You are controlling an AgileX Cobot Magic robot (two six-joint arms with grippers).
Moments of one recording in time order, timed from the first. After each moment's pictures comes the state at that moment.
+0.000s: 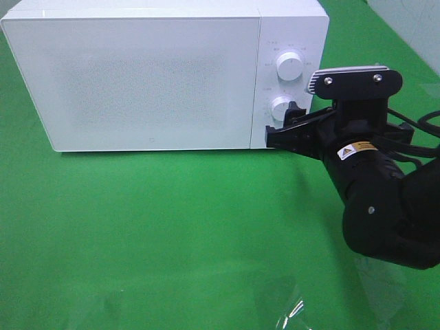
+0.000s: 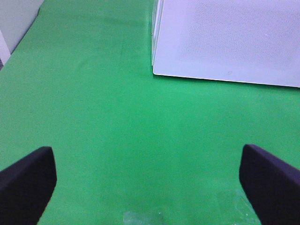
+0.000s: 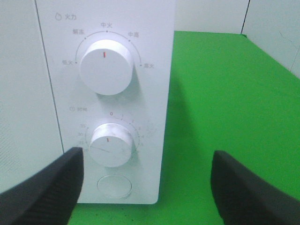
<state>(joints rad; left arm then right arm) 0.02 0.00 -0.52 -0.05 1.07 -0.03 0.77 1.82 -0.55 0.85 -1.21 -0.34</state>
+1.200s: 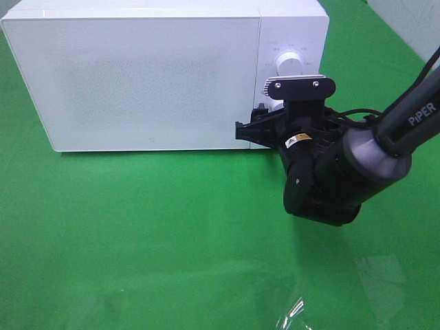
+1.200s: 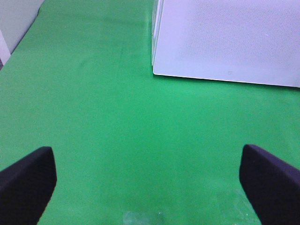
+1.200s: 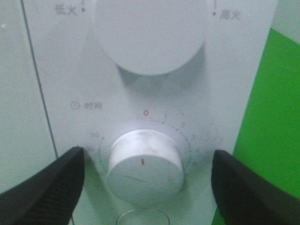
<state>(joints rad) 0.02 0.00 -0.52 -0.05 1.07 -0.03 0.68 2.12 -0.84 0.75 -1.18 -0.28</state>
